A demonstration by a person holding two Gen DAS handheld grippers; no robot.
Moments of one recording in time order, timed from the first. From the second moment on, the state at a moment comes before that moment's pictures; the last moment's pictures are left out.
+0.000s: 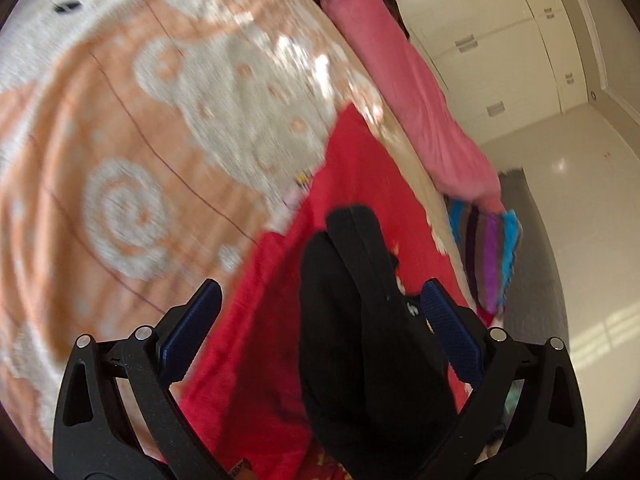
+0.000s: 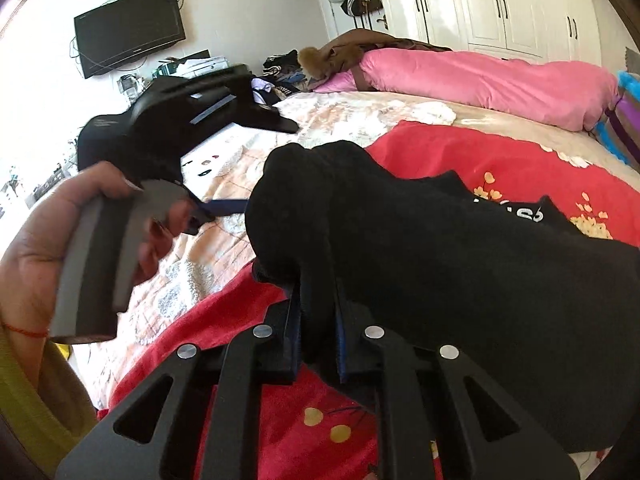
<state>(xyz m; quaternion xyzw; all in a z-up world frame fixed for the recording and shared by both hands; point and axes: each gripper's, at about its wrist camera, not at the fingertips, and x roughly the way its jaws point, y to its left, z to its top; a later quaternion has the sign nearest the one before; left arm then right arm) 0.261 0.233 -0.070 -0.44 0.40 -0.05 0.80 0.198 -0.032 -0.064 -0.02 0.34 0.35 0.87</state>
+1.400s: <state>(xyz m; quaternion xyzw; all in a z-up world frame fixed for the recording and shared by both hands) 0.300 0.041 0.003 -0.31 0.39 -0.14 0.86 0.189 -0.162 -0.024 0.06 0.34 0.32 0.88</state>
